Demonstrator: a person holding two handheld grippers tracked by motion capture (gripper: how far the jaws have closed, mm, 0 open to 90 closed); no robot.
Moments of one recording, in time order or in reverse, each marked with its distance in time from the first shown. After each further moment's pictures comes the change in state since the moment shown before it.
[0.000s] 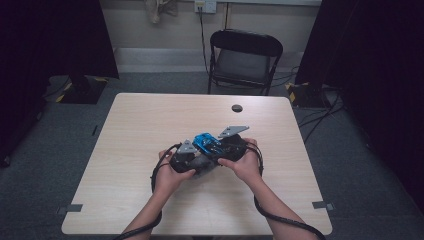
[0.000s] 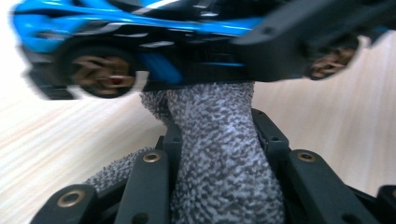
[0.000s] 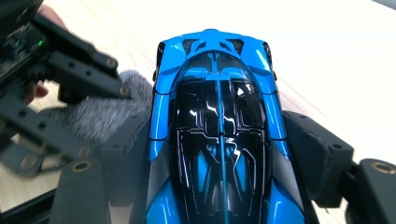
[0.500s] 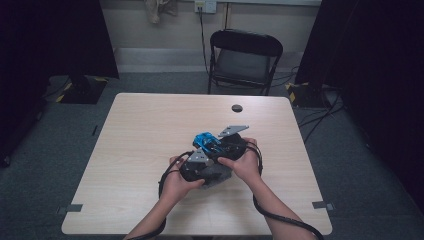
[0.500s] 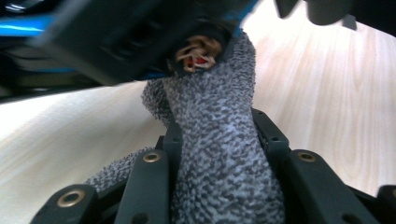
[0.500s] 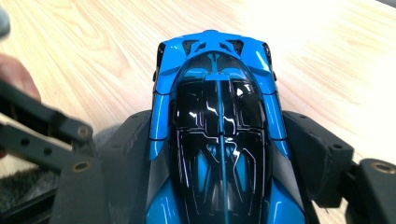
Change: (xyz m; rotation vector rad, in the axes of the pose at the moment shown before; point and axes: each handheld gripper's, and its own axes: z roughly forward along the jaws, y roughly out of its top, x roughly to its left) left arm -0.033 0.001 0.012 0.026 -0.122 0.054; right arm -0.004 -0.001 0.004 0.001 -0.011 0.014
